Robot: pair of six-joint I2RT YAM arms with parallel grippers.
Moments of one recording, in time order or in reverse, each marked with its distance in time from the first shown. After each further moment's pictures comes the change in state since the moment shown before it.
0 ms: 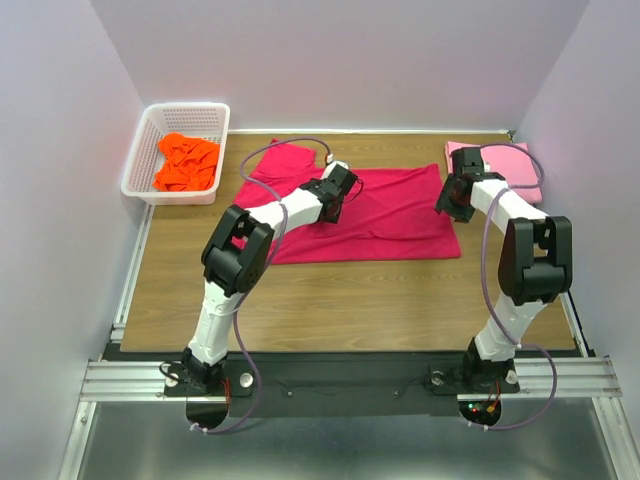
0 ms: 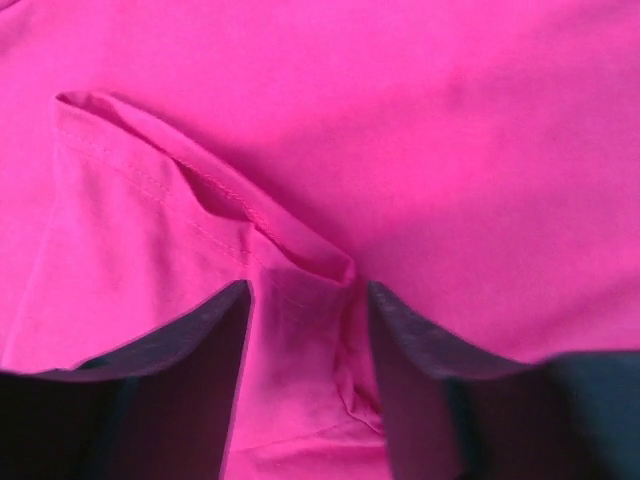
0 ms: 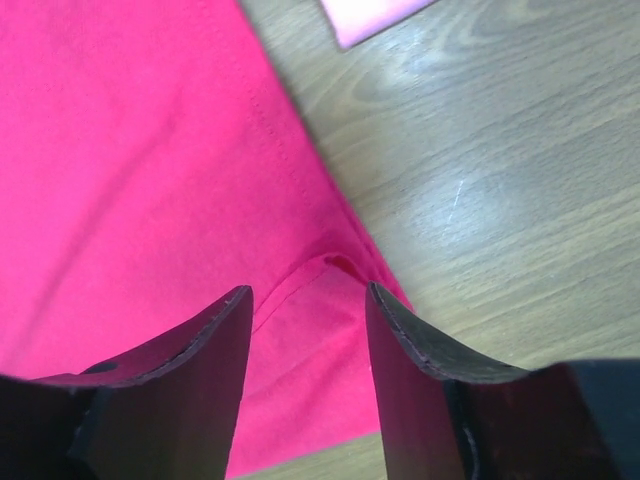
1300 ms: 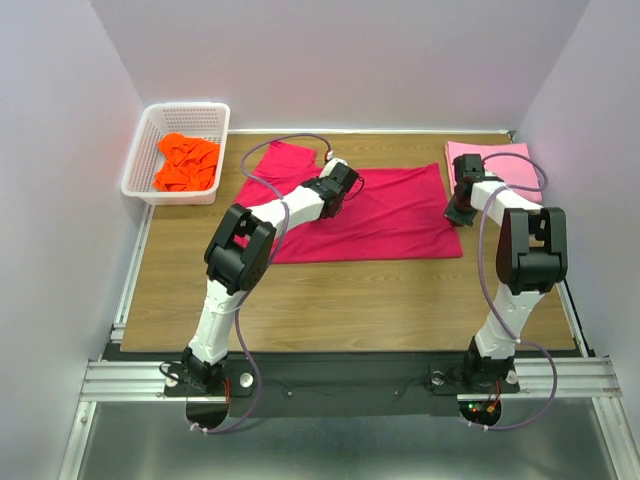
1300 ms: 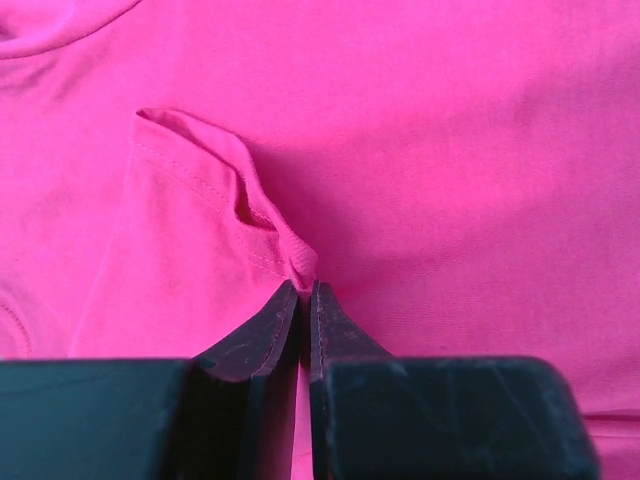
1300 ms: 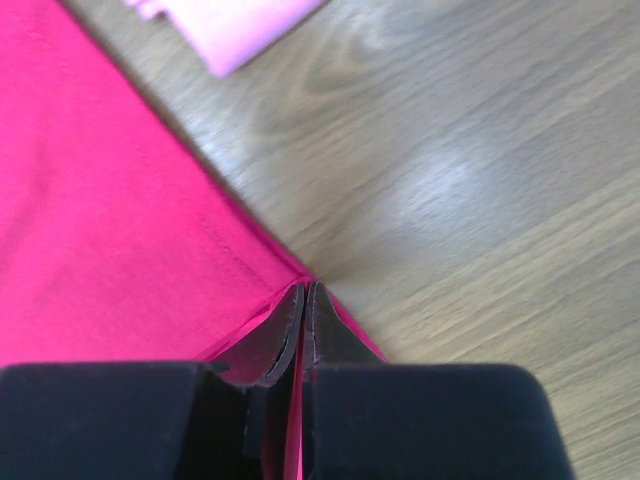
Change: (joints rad) left arm 0.001 0.037 0.055 -0.035 -0.100 0.033; right arm -0.043 0.098 -0.002 0.016 0.070 0.070
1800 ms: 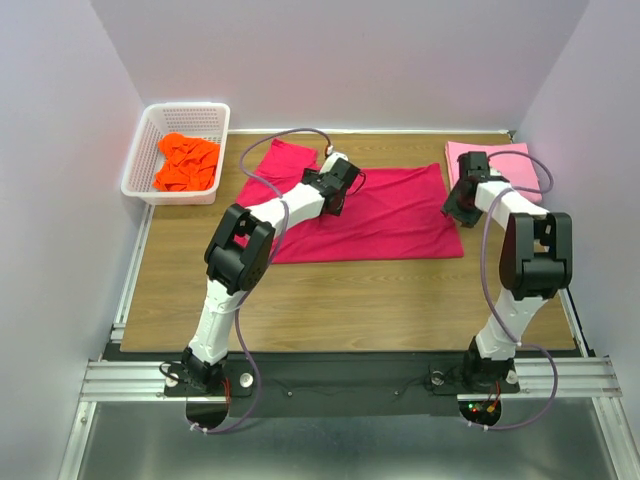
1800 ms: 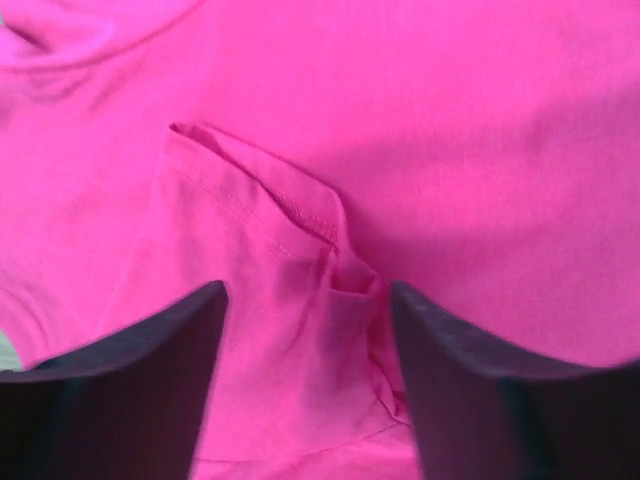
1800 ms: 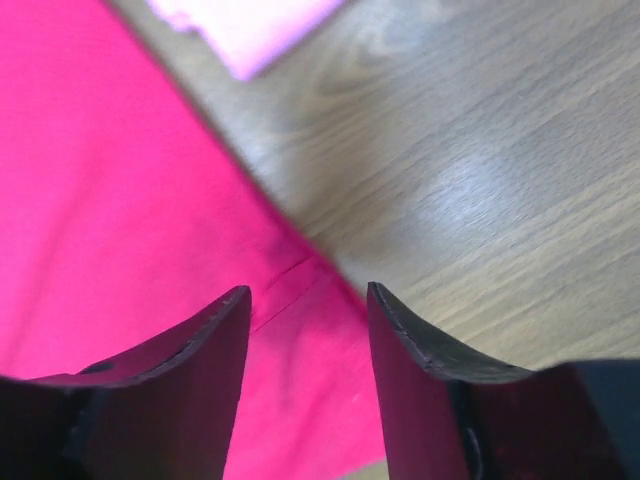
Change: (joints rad) left arm 0.000 0.001 0.030 -0.007 -0.025 -0.008; right arm -0.016 -0.035 -0.017 0.011 -0.023 0.021
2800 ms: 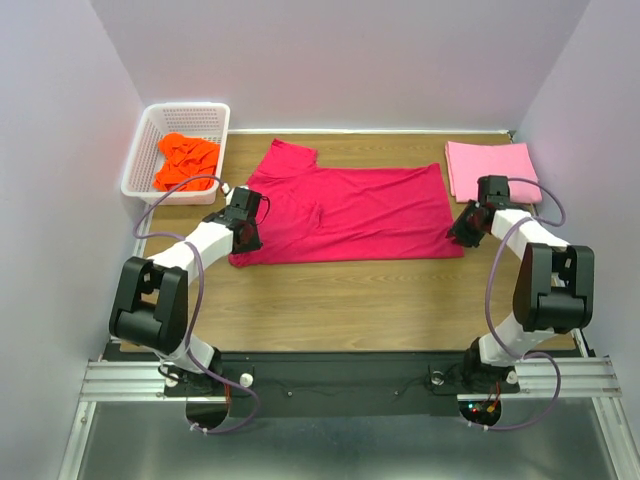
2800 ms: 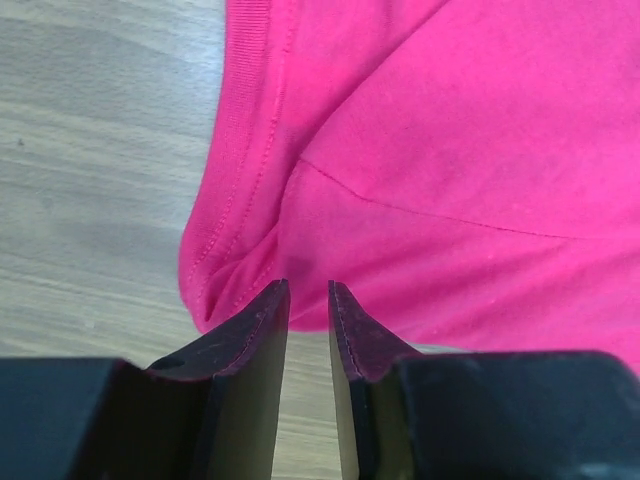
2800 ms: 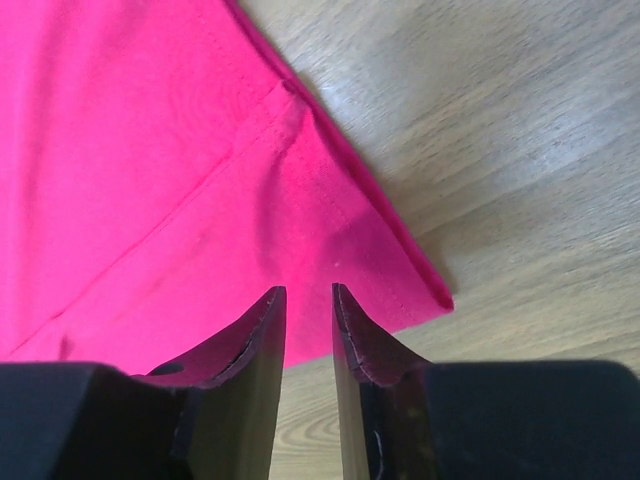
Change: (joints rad) left arm 0.360 -0.668 -0.800 0.057 0.312 -0.196; right arm -0.084 -0.277 -0.306 0.082 -0.335 0.037
